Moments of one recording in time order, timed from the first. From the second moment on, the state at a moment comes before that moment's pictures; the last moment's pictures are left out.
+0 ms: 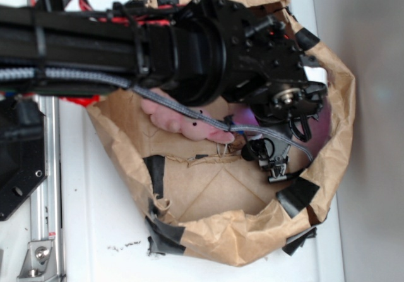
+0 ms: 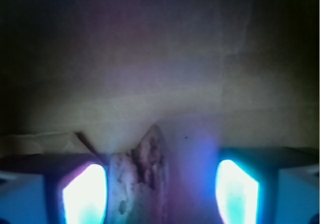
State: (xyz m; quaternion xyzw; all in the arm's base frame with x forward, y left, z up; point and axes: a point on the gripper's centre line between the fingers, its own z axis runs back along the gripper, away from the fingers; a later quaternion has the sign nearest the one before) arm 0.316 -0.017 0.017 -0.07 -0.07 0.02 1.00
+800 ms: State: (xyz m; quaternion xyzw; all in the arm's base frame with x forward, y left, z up) arm 0.299 -0.022 0.022 -0.05 -0.04 0.03 1.00
